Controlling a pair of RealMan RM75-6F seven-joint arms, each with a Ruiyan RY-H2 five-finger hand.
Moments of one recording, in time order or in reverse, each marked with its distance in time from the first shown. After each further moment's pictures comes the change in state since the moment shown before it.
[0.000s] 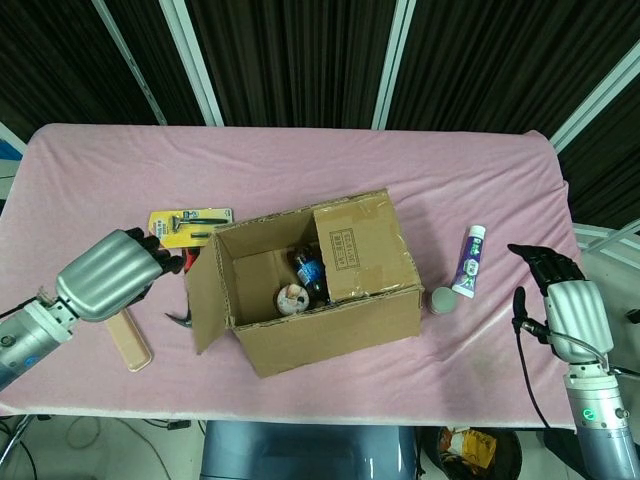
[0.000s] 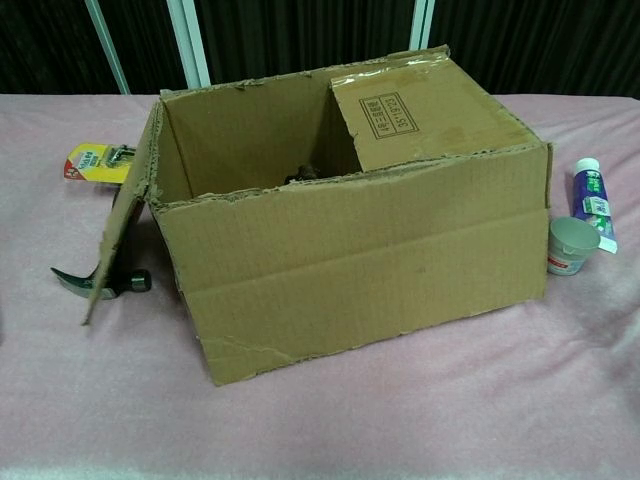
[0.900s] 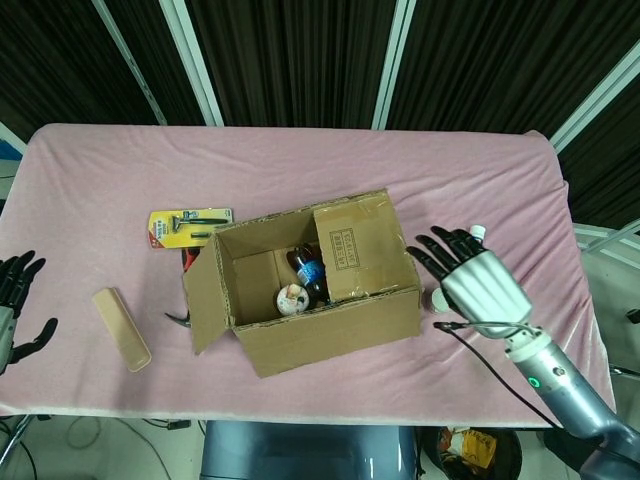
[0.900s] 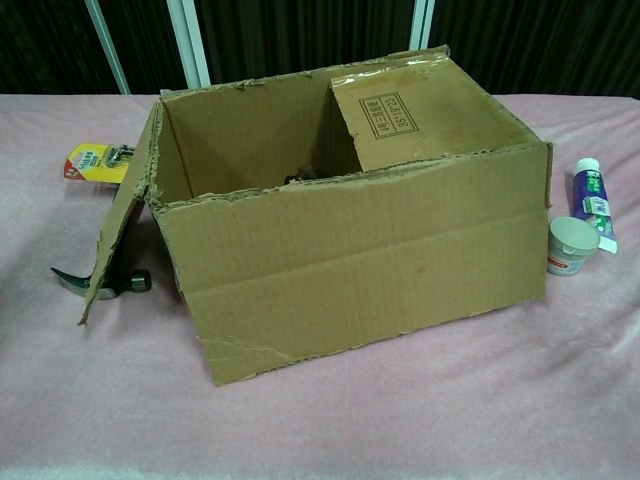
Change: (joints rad) left arm 0.608 -0.643 0.065 0.557 -0.130 0.694 -0.127; right arm 0.282 0.096 0.057 -0.008 -0.185 -0.330 -0.258
